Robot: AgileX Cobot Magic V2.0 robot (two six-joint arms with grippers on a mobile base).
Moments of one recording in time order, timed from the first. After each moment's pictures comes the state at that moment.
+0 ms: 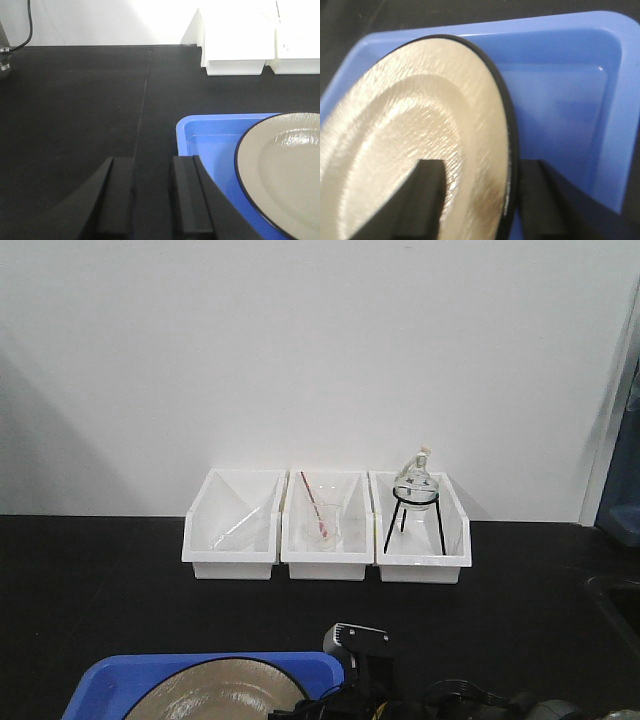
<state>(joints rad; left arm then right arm) 0.04 0.46 -0.29 0.00 0.21 0.07 0.57 1.92 -0.96 -0.74 -0.33 1.17</state>
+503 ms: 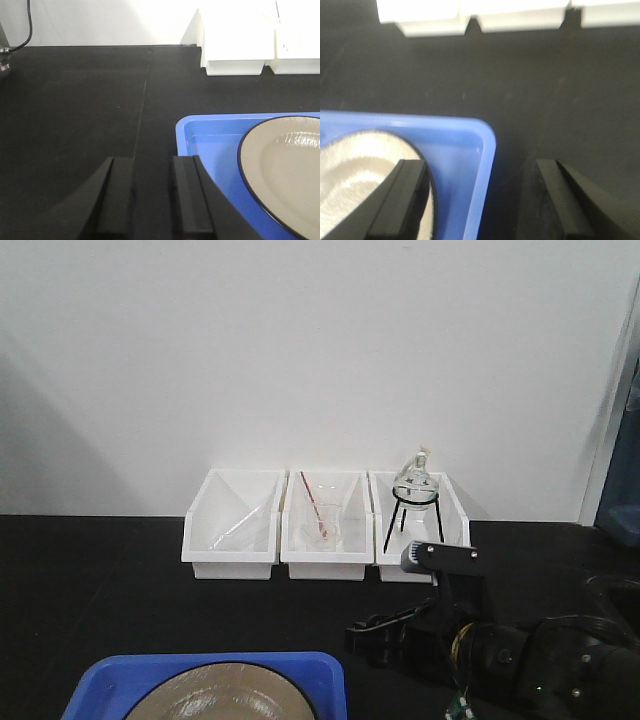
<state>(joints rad) 0.04 0.46 -0.29 0.00 0.21 0.07 0.49 1.58 -0.95 -0.75 0.04 1.10</state>
